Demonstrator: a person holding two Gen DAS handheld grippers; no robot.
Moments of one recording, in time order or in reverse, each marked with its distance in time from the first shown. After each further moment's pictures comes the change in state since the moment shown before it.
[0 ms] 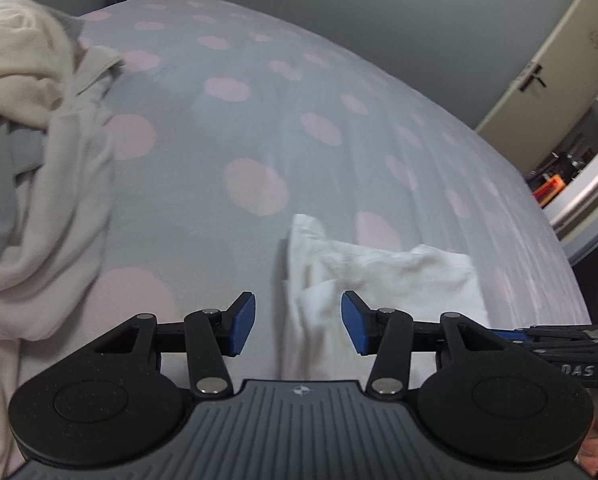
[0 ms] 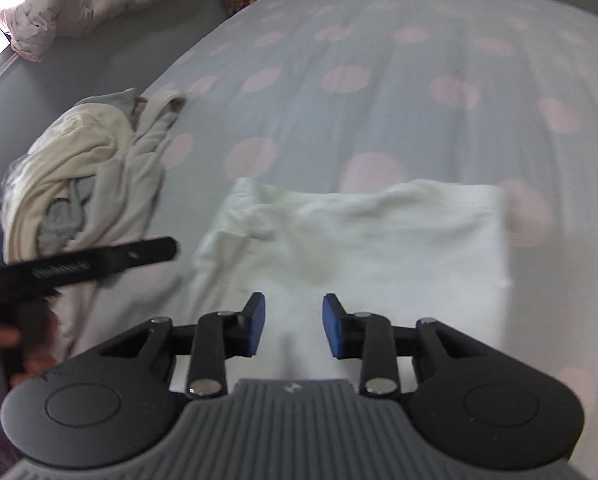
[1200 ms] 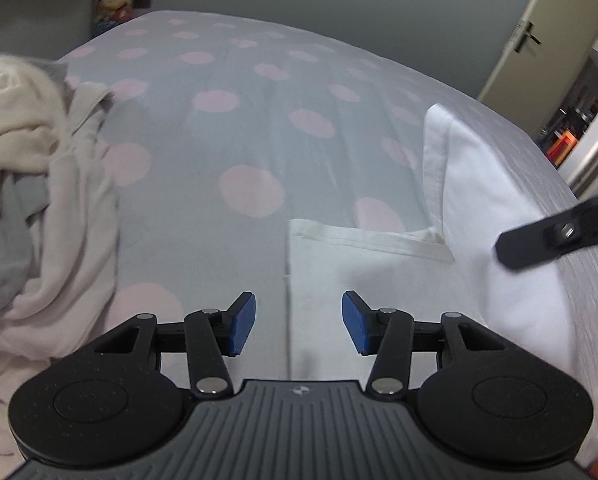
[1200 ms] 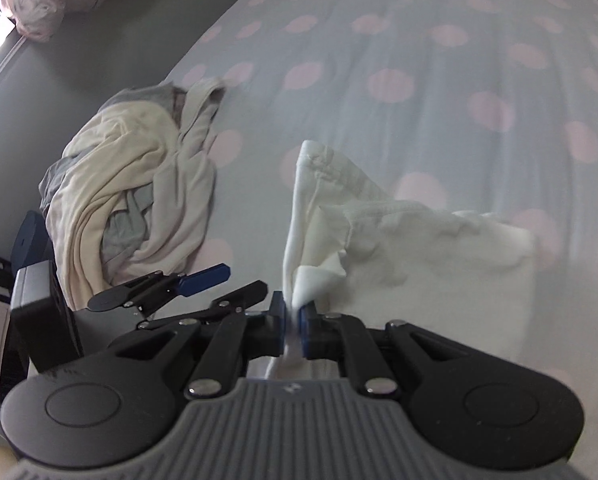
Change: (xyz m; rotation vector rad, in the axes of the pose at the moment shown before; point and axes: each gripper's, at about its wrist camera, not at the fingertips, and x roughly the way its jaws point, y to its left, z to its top) left arm -0.014 -0.013 0.000 0.105 0.034 0.103; right arm -0.015 0.061 0.079 0.006 0.206 0.073
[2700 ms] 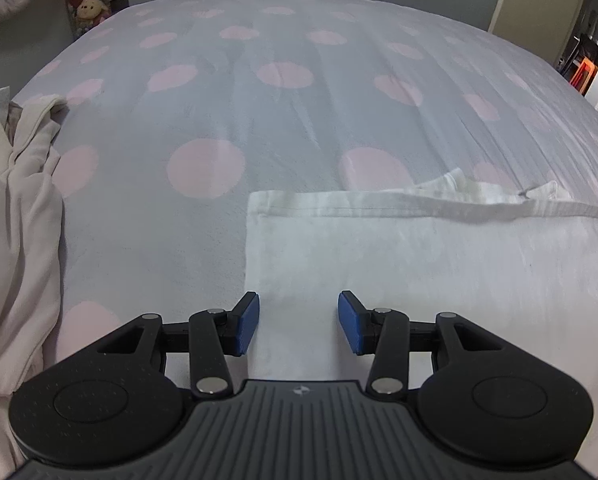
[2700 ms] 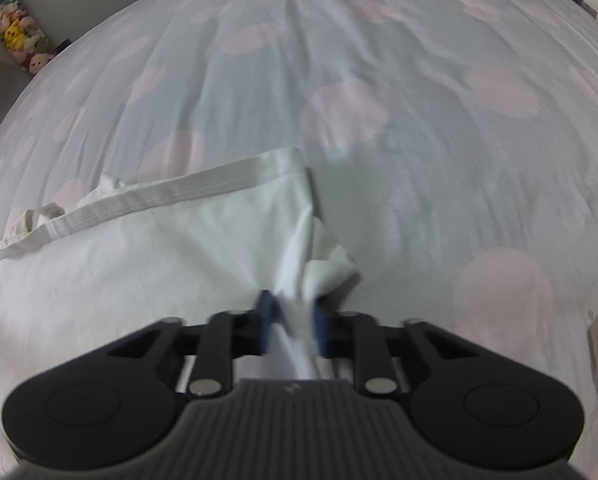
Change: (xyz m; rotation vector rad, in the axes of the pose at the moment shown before) left arm 0.069 -0.058 -0.002 0.161 0.095 0.143; right arm -0.056 -0.390 -0.172 0.397 -0.215 -0.350
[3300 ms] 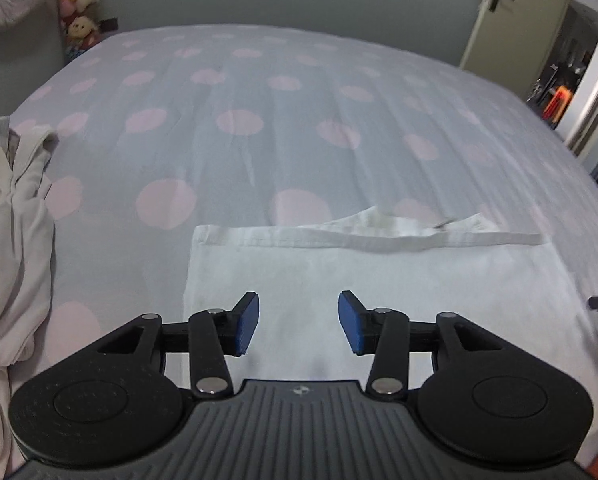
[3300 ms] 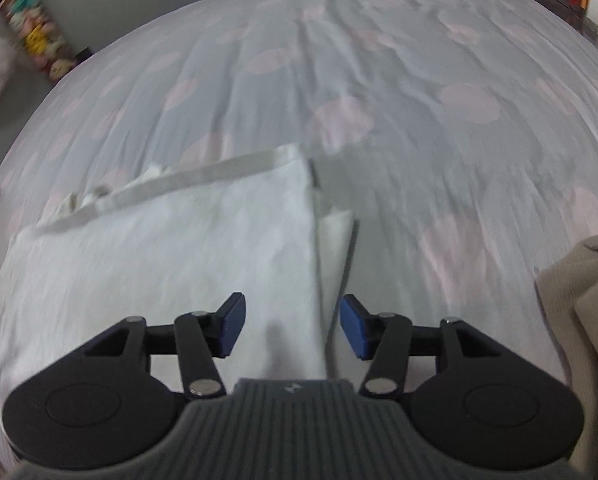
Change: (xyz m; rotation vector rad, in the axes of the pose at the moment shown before) left arm -0.047 -0.041 0.004 -0.017 -0.072 -0.046; right arm -0.063 -0.011 -0.034 0.017 -0.062 0.034
